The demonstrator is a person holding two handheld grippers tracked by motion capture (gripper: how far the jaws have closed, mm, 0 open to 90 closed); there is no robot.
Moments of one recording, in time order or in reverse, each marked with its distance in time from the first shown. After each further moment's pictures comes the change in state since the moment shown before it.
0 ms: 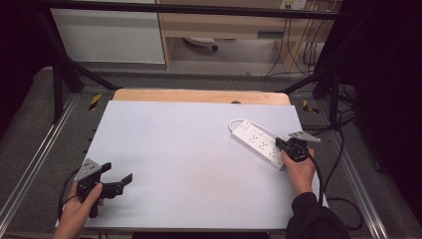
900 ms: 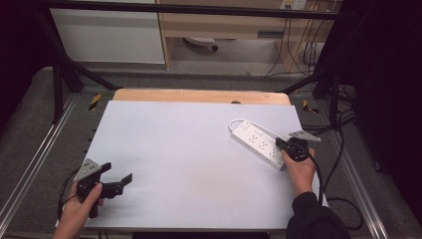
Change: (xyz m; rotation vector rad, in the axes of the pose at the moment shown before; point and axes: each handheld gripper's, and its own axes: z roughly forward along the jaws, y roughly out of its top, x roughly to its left) left arm 0.000 0.000 0.000 -0.004 0.001 0.001; right arm -0.001 0.002 -0.001 0.004 0.002 0.003
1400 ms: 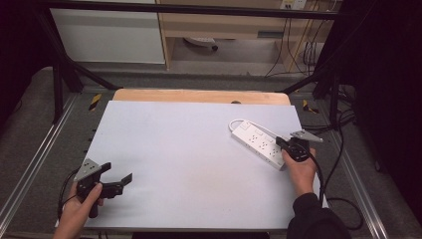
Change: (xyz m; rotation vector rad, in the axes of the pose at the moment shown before) left arm 0.000 0.000 0.000 0.000 0.000 0.000; right arm 0.003 0.004 -0.008 -0.029 0.015 0.008
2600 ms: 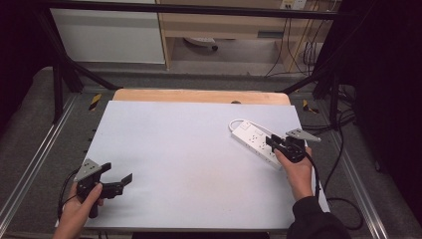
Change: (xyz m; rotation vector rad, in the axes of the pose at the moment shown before) left arm 0.000 0.000 0.000 0.002 0.000 0.002; right arm 0.028 0.015 -0.014 -0.048 0.113 -0.010
